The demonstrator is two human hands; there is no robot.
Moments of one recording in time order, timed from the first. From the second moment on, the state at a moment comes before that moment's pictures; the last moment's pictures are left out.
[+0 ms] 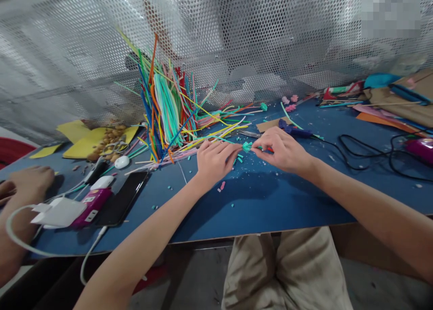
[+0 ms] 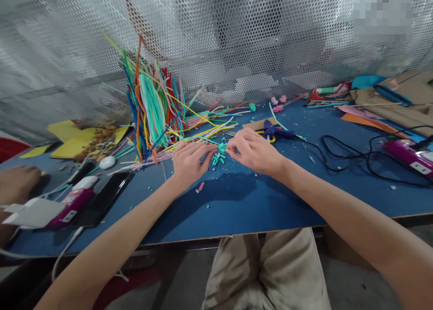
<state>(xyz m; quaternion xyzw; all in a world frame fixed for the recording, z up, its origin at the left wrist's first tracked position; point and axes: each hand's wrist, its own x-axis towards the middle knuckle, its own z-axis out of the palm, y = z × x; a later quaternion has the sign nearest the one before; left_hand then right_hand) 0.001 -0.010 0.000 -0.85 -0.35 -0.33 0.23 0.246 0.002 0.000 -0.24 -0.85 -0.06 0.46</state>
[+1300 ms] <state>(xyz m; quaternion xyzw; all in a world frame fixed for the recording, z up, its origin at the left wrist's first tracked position) 0.000 -0.009 -0.002 -0.84 -0.35 -0.35 0.21 0.248 -0.003 -0.004 -0.28 -0.83 0.08 0.48</state>
